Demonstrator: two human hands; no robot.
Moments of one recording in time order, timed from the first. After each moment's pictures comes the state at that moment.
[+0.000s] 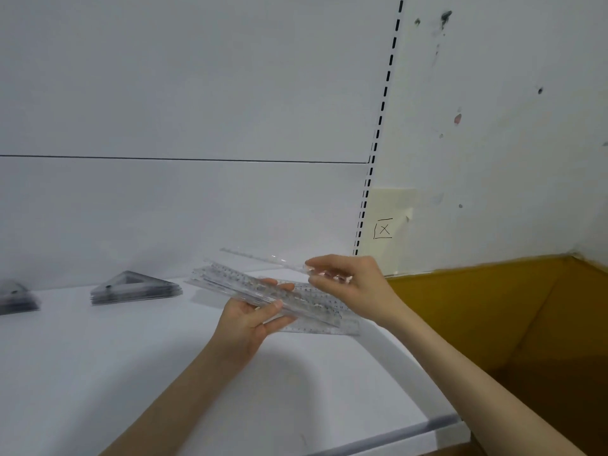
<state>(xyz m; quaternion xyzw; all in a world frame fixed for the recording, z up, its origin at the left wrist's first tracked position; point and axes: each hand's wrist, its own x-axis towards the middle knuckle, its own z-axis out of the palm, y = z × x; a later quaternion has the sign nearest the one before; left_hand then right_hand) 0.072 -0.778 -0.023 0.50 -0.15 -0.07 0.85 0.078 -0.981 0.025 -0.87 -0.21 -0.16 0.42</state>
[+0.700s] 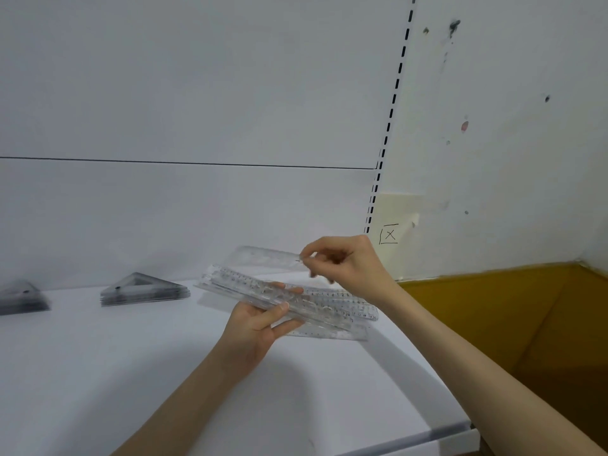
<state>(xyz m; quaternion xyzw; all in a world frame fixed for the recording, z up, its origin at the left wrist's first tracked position) 0.072 -0.775 -0.020 0.47 -0.14 -0.09 0.87 0.095 -0.957 0.052 -0.80 -0.29 -0.16 0.50</state>
